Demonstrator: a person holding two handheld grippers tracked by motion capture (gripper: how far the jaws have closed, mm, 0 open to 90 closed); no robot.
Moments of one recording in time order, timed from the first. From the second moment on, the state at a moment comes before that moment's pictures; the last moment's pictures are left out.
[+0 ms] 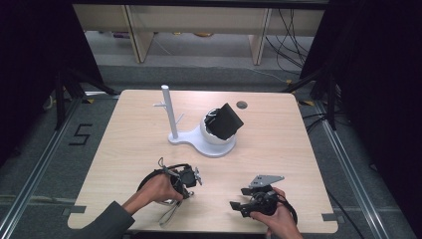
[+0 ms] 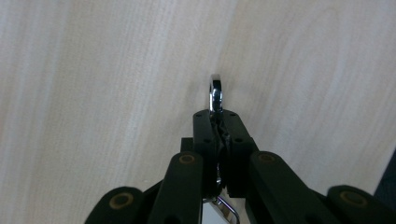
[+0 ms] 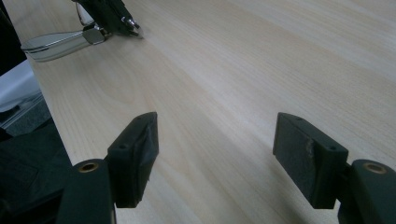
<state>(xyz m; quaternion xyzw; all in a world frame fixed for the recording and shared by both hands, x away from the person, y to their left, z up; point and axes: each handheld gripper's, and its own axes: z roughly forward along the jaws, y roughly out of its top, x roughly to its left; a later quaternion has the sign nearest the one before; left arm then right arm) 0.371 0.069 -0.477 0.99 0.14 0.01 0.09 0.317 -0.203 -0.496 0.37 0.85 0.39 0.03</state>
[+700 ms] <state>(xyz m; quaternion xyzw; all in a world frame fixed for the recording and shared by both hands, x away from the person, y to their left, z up) 0.379 0.102 -0.425 0.98 0.18 0.04 0.11 0.317 -0.204 -0.495 0.37 0.84 0.39 0.03</state>
